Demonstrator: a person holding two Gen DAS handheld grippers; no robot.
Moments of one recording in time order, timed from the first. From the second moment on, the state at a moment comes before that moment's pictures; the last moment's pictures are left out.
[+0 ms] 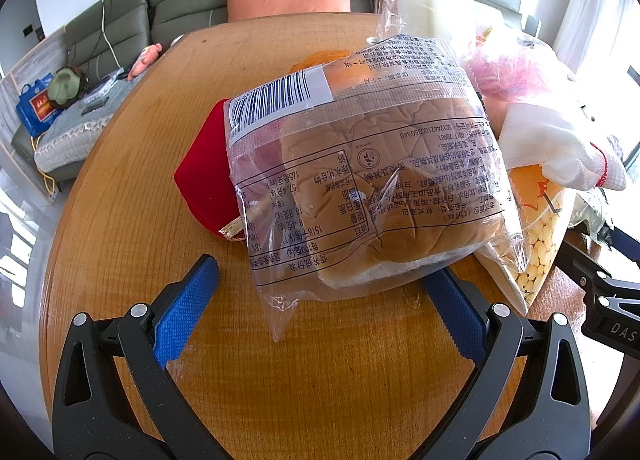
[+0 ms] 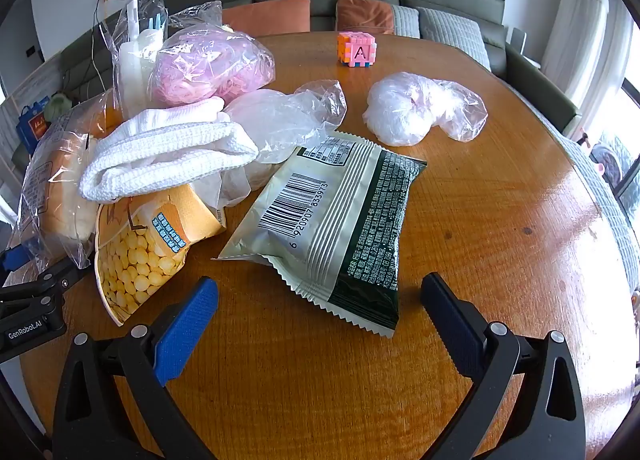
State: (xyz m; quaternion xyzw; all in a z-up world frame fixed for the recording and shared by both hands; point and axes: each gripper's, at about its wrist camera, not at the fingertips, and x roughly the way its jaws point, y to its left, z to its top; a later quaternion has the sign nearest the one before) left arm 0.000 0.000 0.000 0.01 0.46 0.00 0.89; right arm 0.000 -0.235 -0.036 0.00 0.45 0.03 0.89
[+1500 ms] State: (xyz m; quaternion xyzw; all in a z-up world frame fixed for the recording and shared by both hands) left arm 0.000 0.000 0.000 0.01 0.46 0.00 0.89; right arm -0.001 -0.235 -0.036 0.00 0.45 0.03 0.89
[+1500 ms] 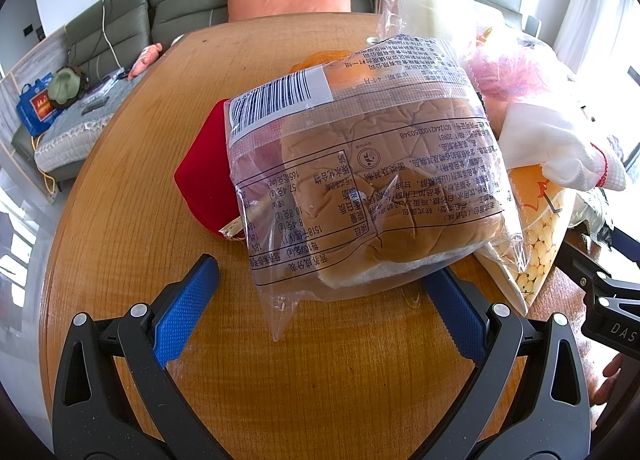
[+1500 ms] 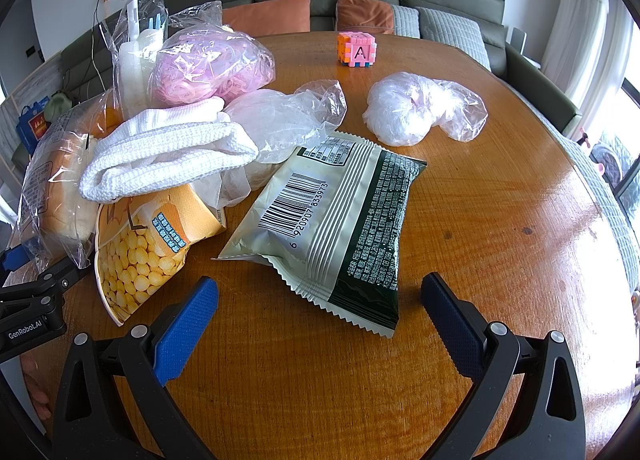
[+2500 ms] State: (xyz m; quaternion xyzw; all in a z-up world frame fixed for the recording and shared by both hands) left arm -0.022 0.052 0.035 -0.04 0.49 -0.04 0.87; right arm -0.020 -0.247 0.010 -0.02 0.47 0.06 0.88
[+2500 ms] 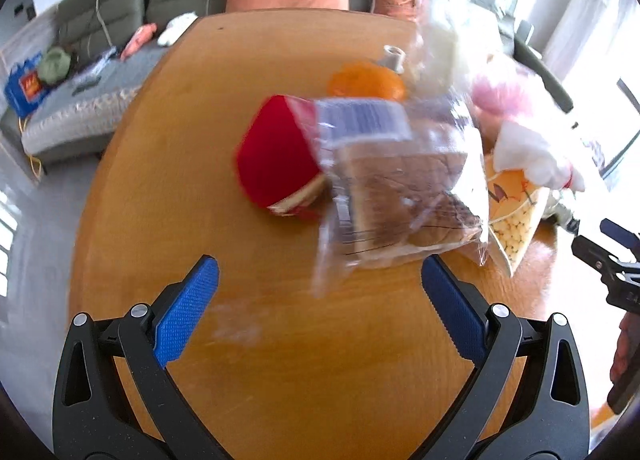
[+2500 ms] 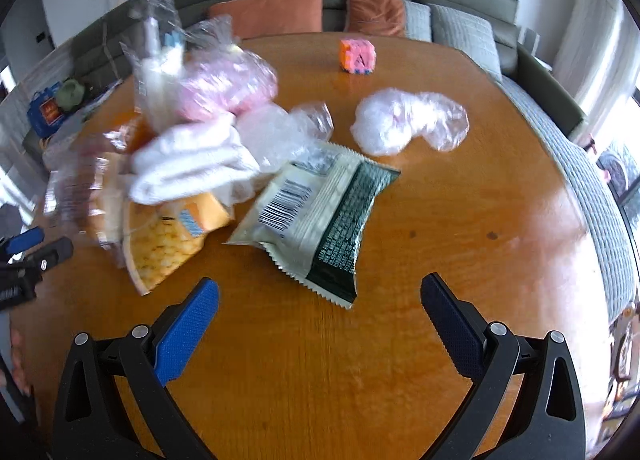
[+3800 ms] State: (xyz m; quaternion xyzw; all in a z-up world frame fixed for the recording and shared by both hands) left arm 0.037 0.007 0.041 -0.12 0.55 -0.05 0.83; right arm 0.020 -0.202 0.078 0.03 0.51 0.21 0.83
